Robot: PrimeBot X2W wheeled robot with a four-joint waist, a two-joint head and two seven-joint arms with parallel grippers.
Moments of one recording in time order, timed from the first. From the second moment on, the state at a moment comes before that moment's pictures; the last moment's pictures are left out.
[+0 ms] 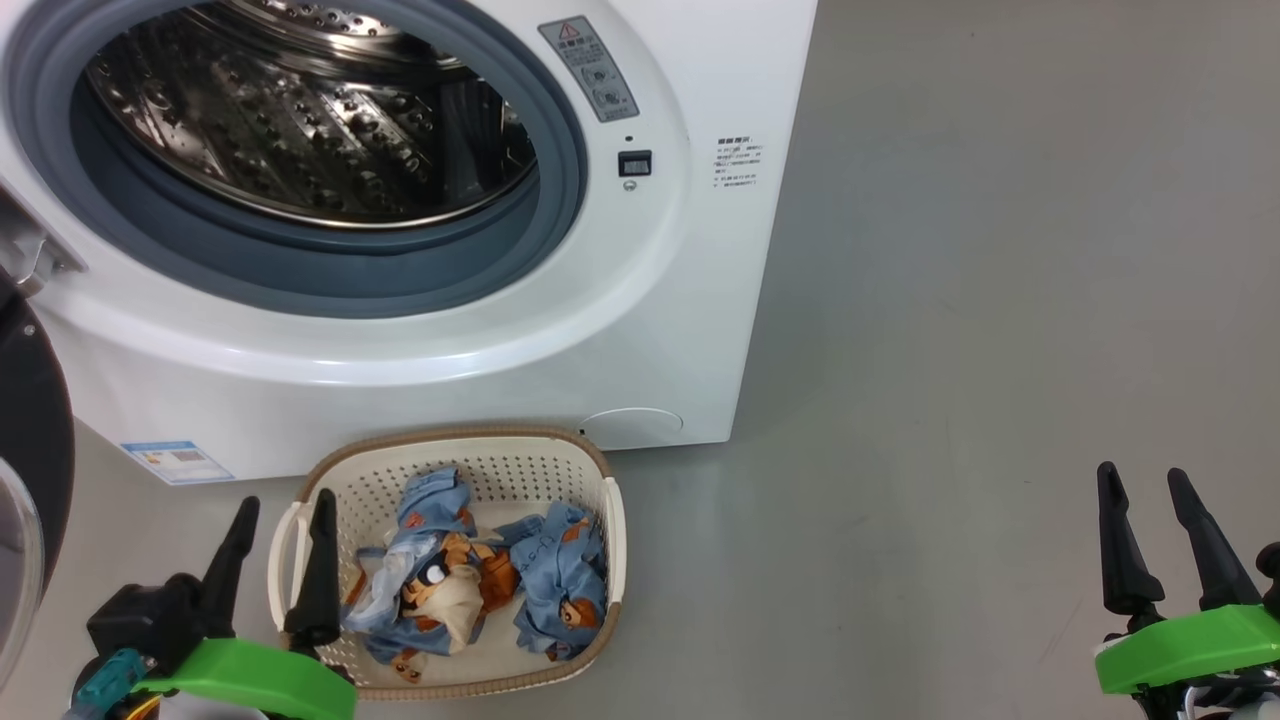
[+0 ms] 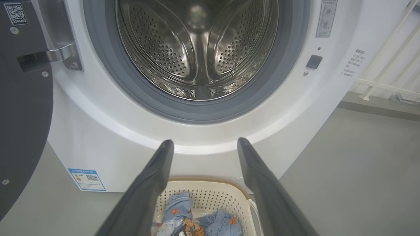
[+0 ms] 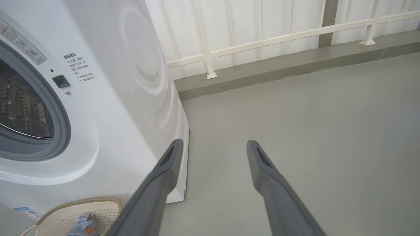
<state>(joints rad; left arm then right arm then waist) -0.13 0.16 -0.11 0.26 -0.44 -0.13 -0.26 -0.08 -0.16 -0.16 0.25 0.38 0.13 -0.25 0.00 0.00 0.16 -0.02</state>
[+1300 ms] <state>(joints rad) -0.38 0.18 -0.28 0.55 -0.50 -0.13 -0.26 -0.22 -0.13 -0.12 0.21 0.37 0.13 -0.25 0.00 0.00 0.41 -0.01</state>
